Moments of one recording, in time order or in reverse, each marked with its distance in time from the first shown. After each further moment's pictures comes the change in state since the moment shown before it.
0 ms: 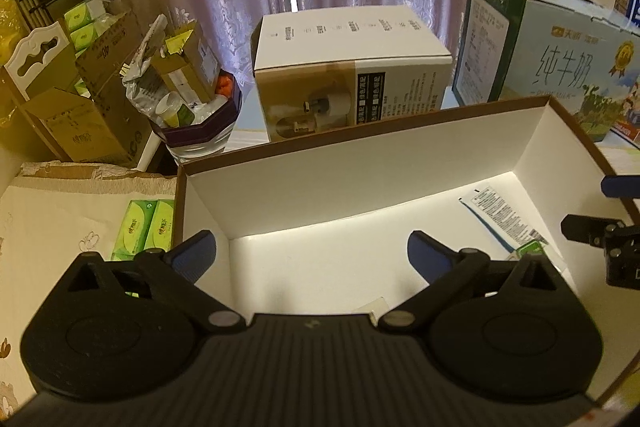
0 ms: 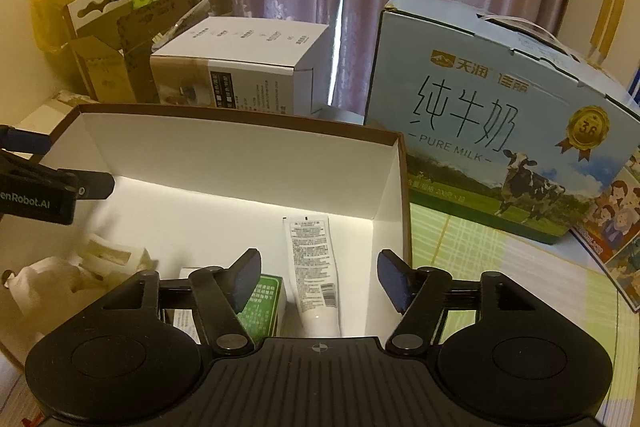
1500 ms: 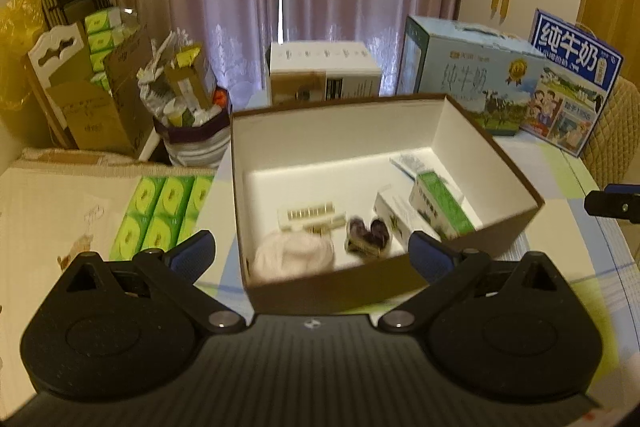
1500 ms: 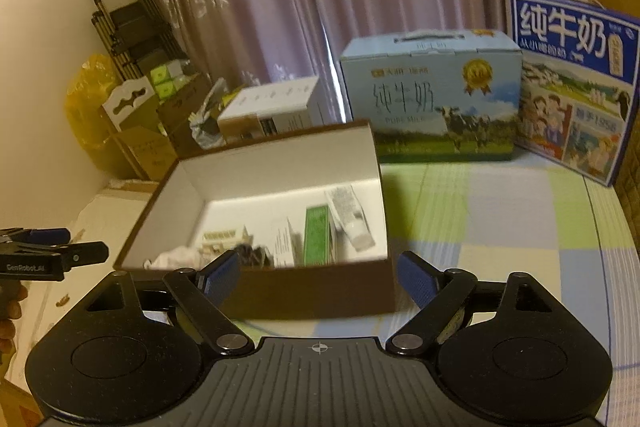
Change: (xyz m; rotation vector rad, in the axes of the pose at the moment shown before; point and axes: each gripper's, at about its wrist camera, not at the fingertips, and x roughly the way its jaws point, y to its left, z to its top) left arm -0.183 0.023 -0.110 -0.055 -0.099 -0.094; right arm -0.188 -0.002 -0.095 0.265 -0.151 0.132
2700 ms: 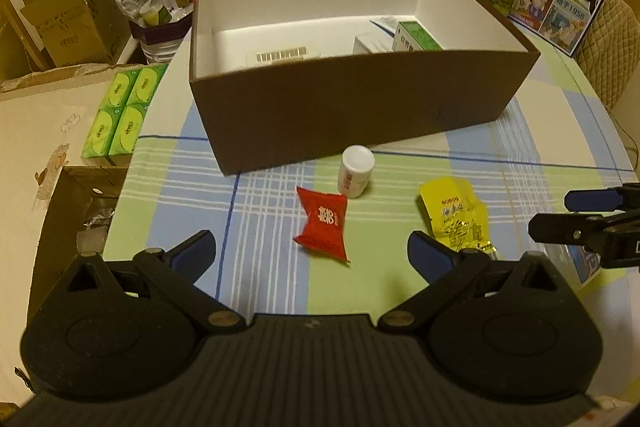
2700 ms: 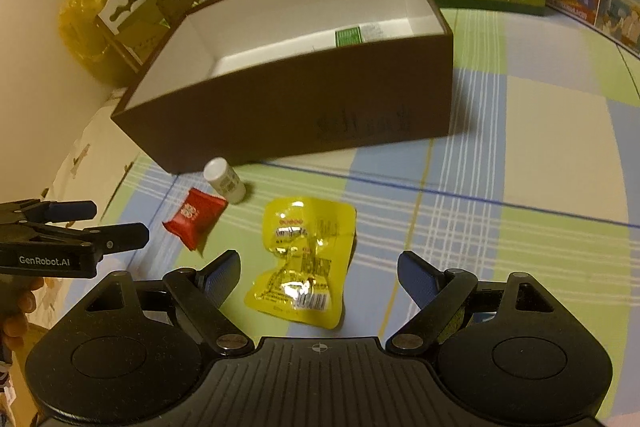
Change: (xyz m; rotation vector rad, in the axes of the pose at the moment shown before) left arm 0.028 -0.020 -0.095 0.010 0.266 -0.035; right arm 0.037 0.030 -0.100 0.045 0.314 0.020
